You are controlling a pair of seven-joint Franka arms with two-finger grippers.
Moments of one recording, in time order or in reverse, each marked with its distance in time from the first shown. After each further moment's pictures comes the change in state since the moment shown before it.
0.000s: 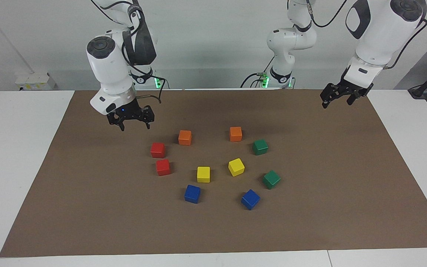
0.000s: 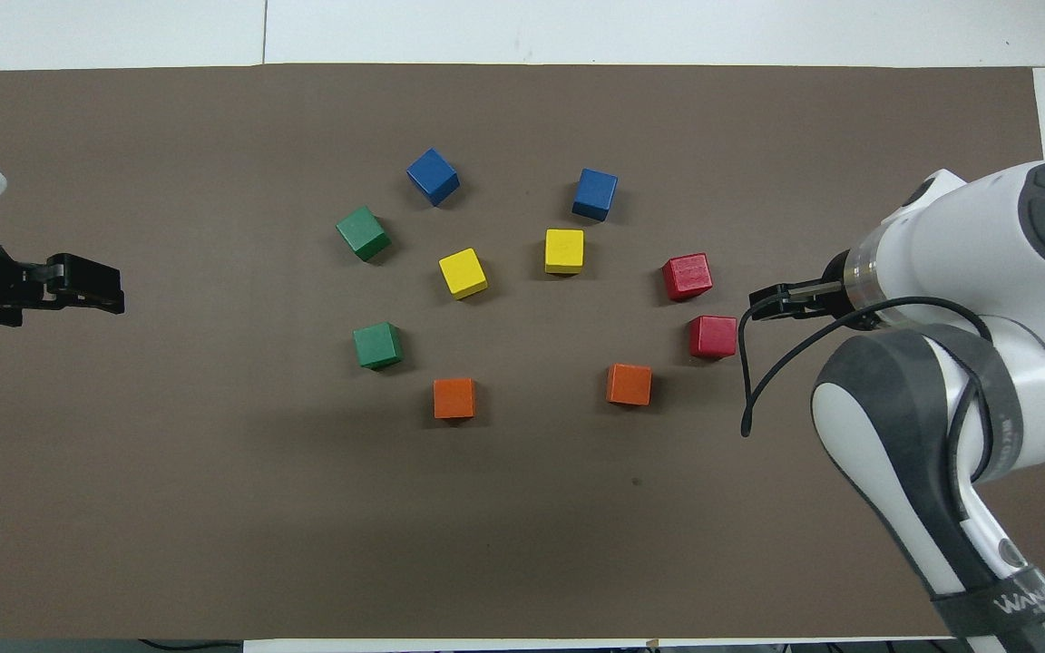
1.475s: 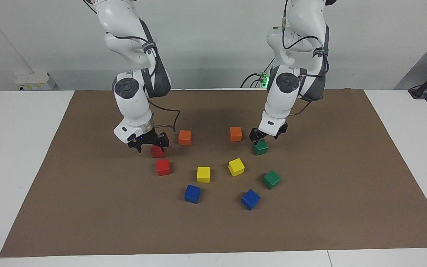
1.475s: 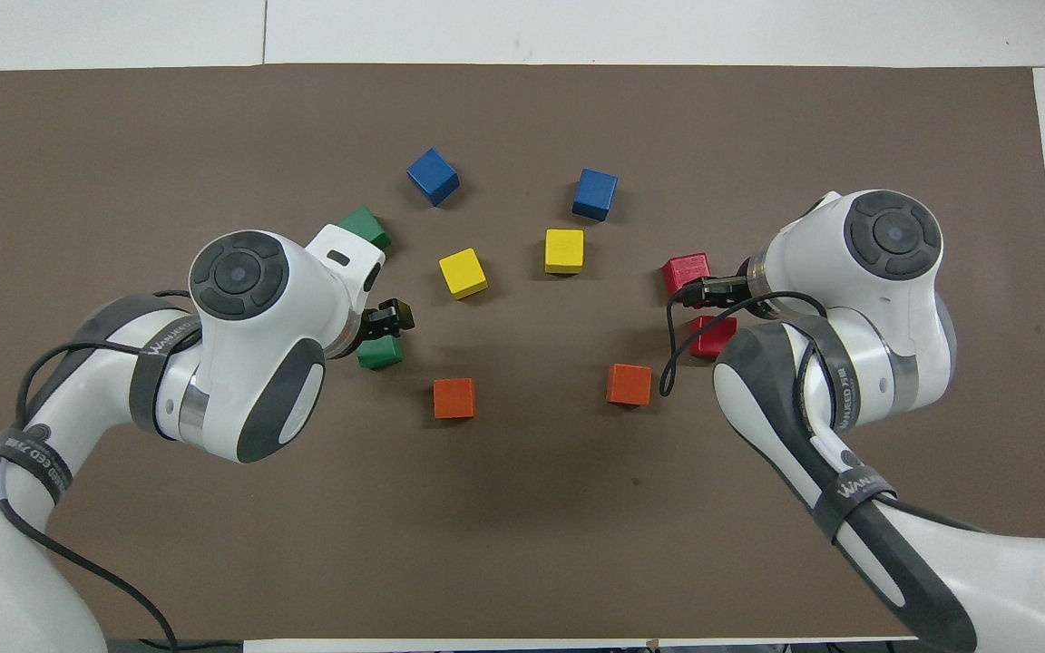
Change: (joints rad) left arm -0.348 0.194 -0.013 -0.369 -0.001 0.592 -0.521; right arm 0.048 0.203 0.000 -0.036 0.000 0.238 0.127
